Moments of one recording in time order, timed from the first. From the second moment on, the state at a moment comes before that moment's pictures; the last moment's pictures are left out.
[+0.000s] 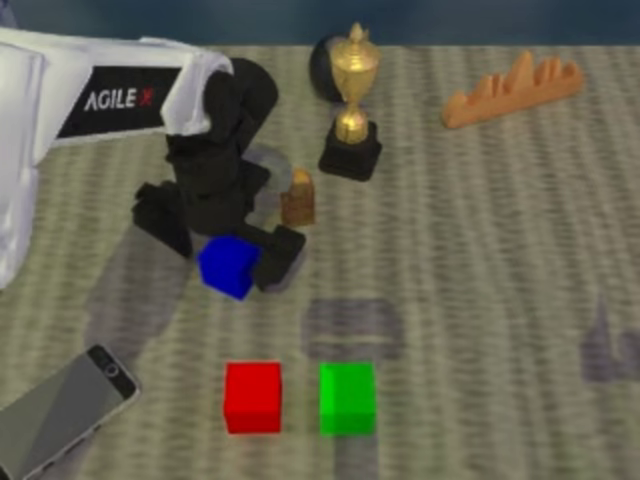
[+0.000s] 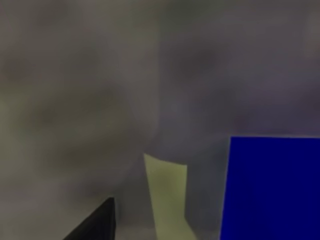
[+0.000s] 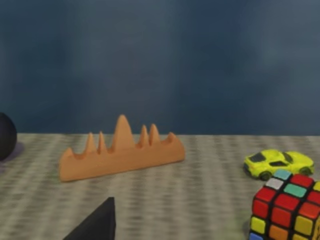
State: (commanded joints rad) left arm -0.43 2.28 1.62 -0.91 0.00 0.07; right arm 0.01 0.00 0.00 0.00 0.00 0.00
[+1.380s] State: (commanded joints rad) left arm -0.43 2.28 1.62 -0.91 0.00 0.07; right arm 0.01 0.00 0.00 0.00 0.00 0.00
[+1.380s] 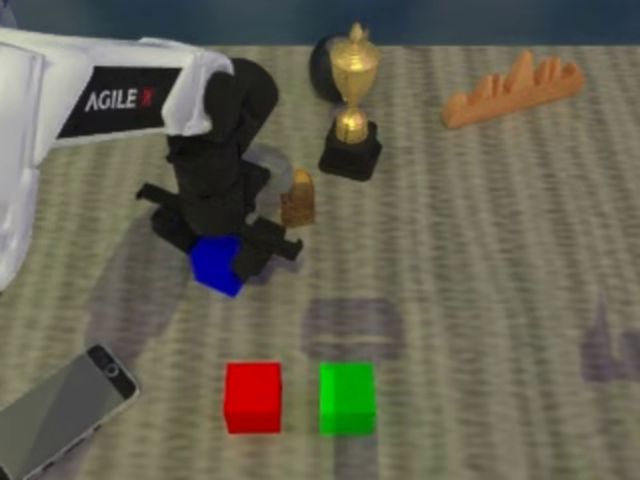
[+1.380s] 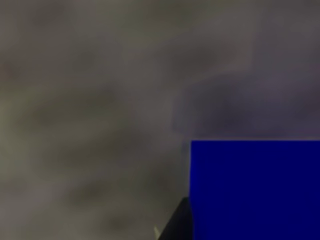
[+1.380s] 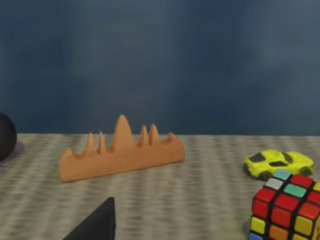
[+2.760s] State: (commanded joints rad) left arm -0.64 2.26 1.89 -1.21 0.00 -0.30; right arm 0.01 0.00 0.00 0.00 0.00 0.00
